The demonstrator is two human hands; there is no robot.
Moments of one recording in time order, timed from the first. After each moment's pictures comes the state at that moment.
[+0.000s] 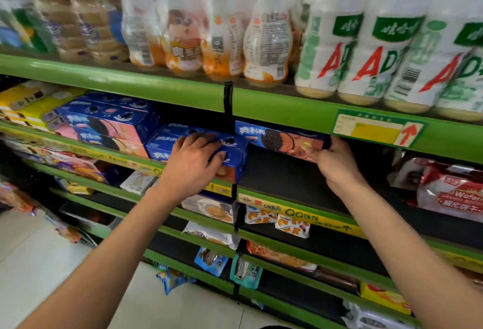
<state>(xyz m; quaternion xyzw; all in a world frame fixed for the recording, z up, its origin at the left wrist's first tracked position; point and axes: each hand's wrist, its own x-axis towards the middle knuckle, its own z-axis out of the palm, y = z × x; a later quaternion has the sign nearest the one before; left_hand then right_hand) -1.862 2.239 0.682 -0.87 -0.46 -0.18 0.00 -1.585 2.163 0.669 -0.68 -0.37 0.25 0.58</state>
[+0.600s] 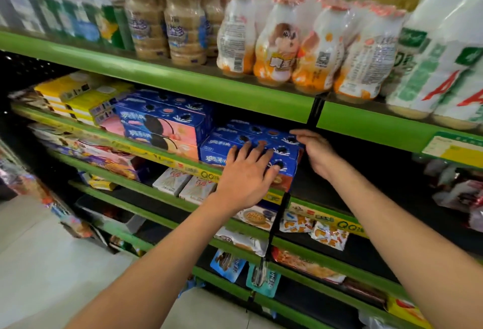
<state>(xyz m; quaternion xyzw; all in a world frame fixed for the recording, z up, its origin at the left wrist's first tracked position) -1.880 2.255 0.652 -0.89 -0.41 -0.19 0.00 -1.674 2.277 0.670 -0.65 -0.36 0.38 0.55</state>
